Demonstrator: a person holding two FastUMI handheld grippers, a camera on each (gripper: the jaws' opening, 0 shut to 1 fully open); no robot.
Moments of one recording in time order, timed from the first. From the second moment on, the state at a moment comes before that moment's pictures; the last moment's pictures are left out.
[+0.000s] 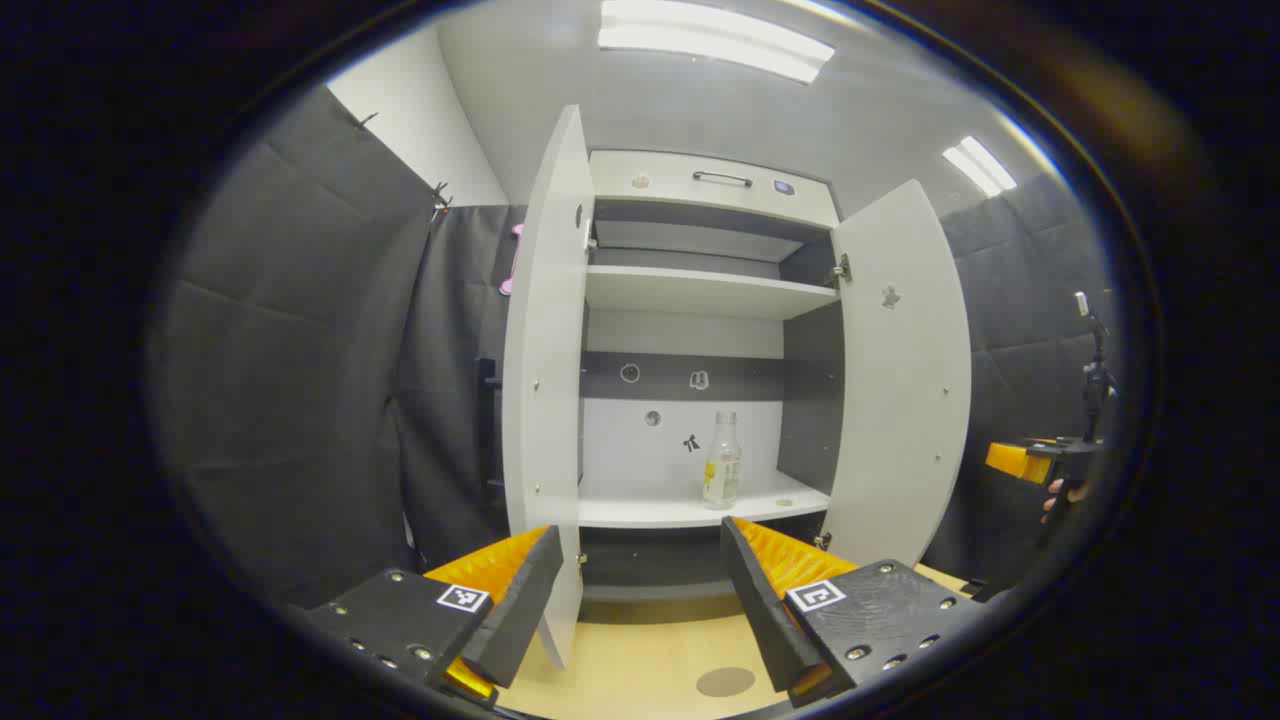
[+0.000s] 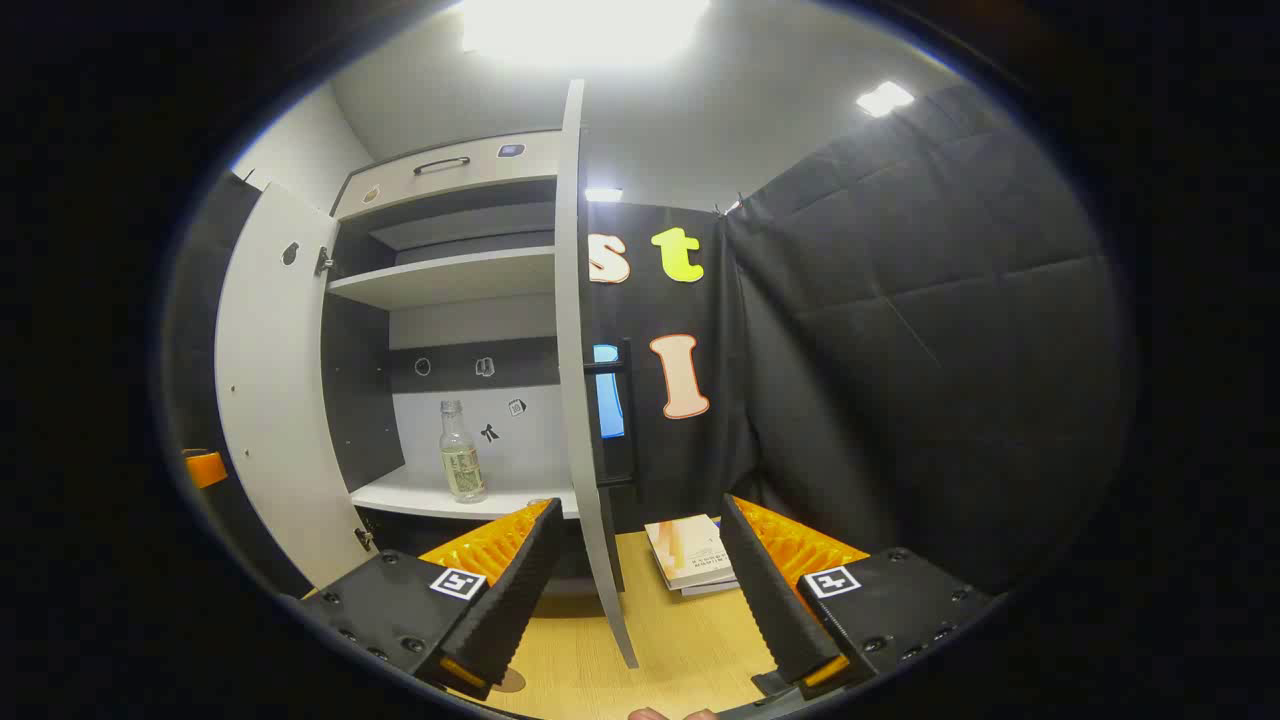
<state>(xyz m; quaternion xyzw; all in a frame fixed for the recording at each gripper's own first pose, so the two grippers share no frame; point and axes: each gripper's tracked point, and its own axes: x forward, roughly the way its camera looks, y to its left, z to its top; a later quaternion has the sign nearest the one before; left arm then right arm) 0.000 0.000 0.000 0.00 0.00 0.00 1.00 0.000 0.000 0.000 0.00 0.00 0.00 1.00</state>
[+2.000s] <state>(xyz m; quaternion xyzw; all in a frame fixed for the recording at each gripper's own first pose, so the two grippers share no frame) 0.289 -0.122 0.002 0.00 0.03 -0.03 1.00 0.153 -0.165 -0.051 0.01 0.03 -0.12 0.99</state>
